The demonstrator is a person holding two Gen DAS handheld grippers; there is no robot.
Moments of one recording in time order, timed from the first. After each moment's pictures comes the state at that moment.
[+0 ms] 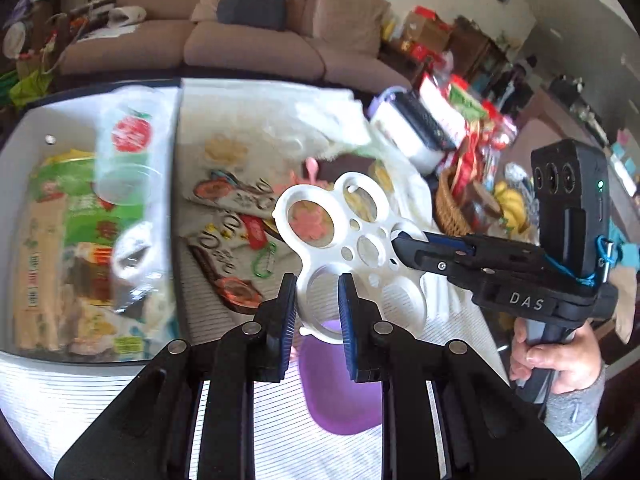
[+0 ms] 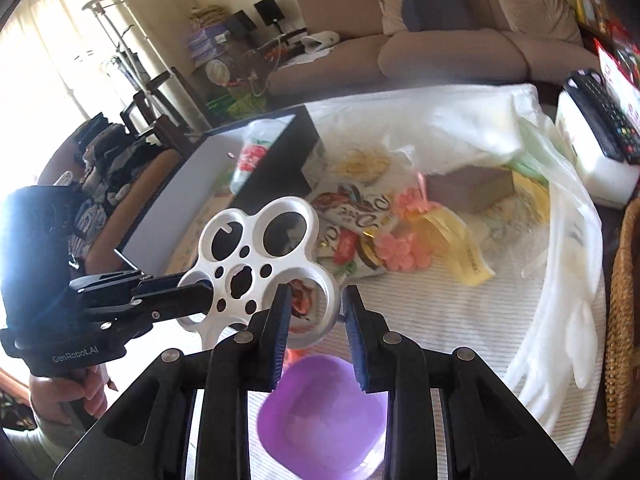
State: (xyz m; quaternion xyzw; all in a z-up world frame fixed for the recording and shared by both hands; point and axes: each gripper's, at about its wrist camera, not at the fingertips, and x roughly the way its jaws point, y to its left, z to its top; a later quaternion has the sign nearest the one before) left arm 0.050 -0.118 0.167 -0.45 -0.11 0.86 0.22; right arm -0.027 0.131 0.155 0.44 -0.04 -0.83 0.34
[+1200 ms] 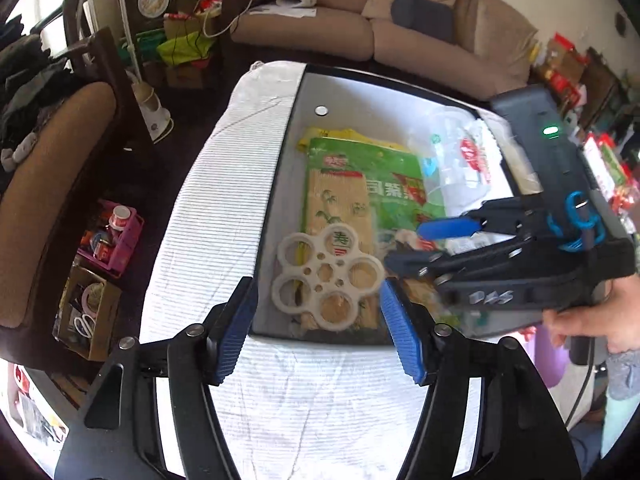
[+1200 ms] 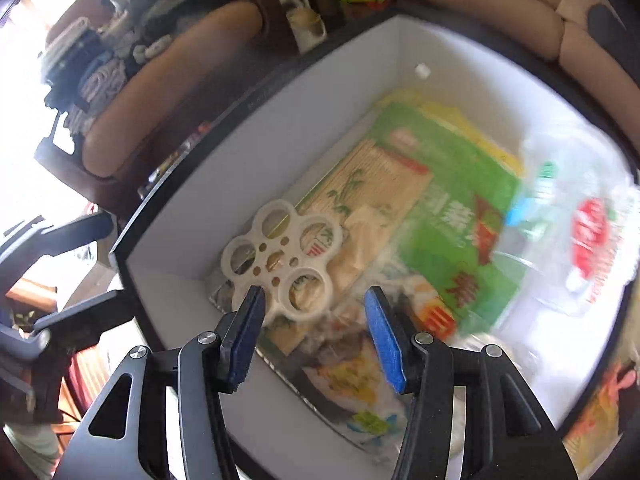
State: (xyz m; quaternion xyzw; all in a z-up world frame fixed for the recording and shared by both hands) left arm 0.065 -0.371 0.153 -0.49 -0.10 0.87 -0.01; right arm -0.056 -0.223 0.105 0.53 0.17 -0.71 0.43
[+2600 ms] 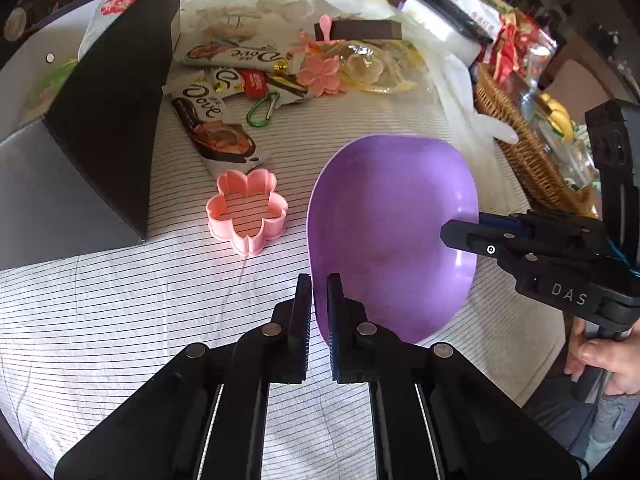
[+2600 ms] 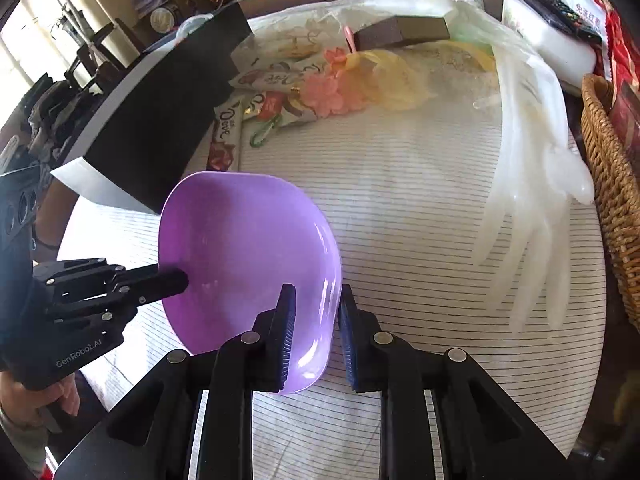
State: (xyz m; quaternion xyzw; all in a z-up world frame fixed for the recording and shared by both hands) left arm 0.107 -0.059 0.064 -0.55 -0.04 0.81 0.17; right arm 0.033 0.161 0.061 0.53 0.00 -0.81 0.24
